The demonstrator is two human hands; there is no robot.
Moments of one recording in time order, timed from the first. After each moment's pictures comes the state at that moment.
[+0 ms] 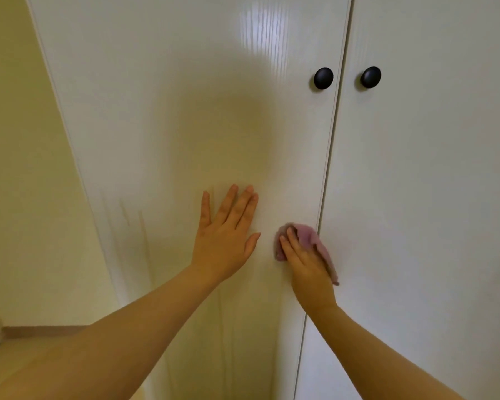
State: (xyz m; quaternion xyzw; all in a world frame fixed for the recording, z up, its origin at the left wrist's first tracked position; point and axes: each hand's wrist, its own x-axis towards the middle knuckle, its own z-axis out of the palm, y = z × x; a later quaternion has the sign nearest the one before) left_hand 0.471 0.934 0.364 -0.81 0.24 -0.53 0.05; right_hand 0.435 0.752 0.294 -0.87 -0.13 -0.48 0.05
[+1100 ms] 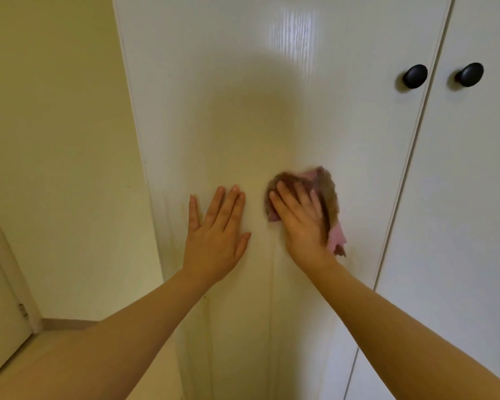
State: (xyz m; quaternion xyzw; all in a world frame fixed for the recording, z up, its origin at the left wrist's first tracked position) left_hand 0.498 1.042 0.359 -0.81 0.19 -0.55 0.06; right_hand 0.488 0.855 0.377 -0.79 -0.26 -0.56 0.05
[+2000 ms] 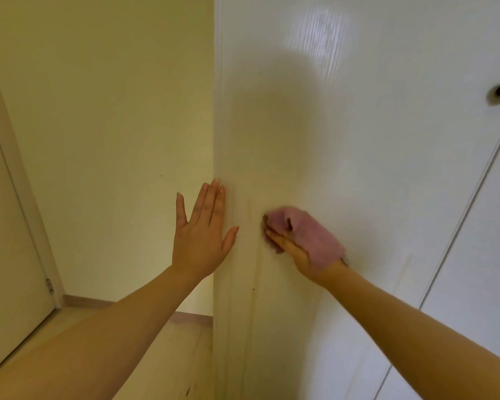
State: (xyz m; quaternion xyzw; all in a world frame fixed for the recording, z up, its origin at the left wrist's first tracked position) left_hand 0.493 1.159 0.351 -0.84 0.12 -0.53 0.00; right_hand 0.469 0.940 0.384 -0.86 -0.37 -0.34 0.12
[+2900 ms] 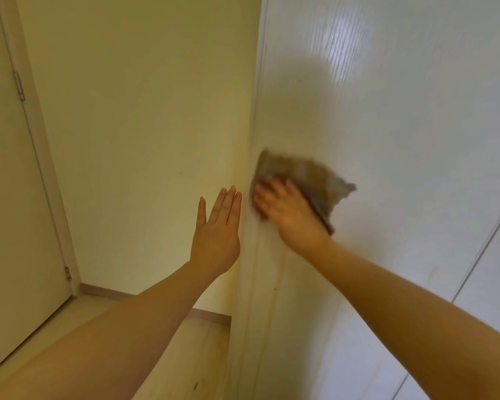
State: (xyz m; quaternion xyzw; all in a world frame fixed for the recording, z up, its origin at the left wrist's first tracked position) left_hand 0.488 1.181 0.346 -0.88 0.10 -0.47 0.02; right_hand 0.505 1.008 0.407 -0.84 -0.35 -0.41 -0.09
